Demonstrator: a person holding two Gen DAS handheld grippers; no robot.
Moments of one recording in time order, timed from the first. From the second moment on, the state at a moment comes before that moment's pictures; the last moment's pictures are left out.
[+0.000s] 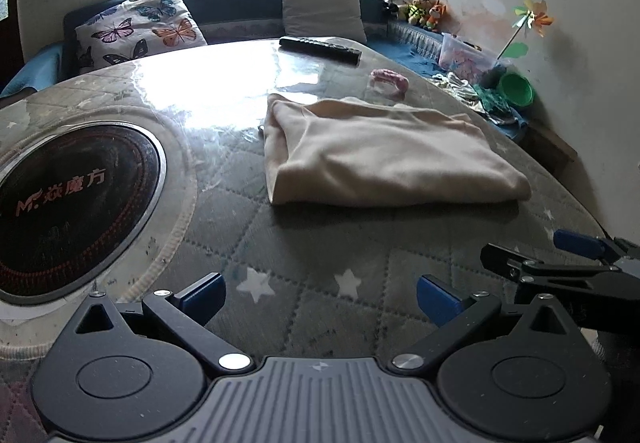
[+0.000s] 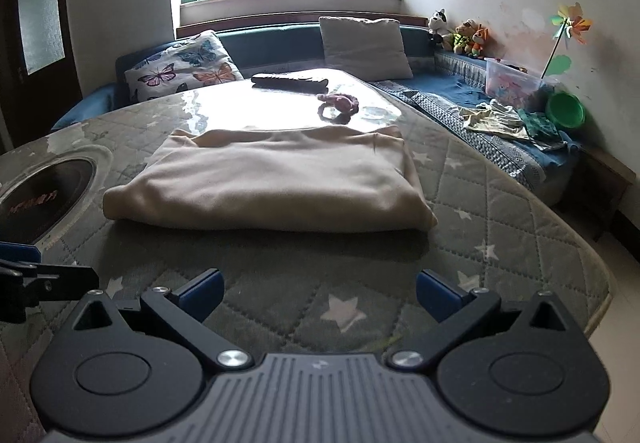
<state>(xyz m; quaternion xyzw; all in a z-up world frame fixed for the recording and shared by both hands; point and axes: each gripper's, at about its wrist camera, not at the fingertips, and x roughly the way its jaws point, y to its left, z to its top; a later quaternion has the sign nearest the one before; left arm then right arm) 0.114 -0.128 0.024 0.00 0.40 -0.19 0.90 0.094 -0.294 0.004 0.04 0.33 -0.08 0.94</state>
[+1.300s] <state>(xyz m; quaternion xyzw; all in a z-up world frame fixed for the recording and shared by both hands) 0.099 -0.140 0.015 0.05 0.41 -0.19 0.89 0.095 -0.286 0.000 0.03 0.35 -0.08 0.93</state>
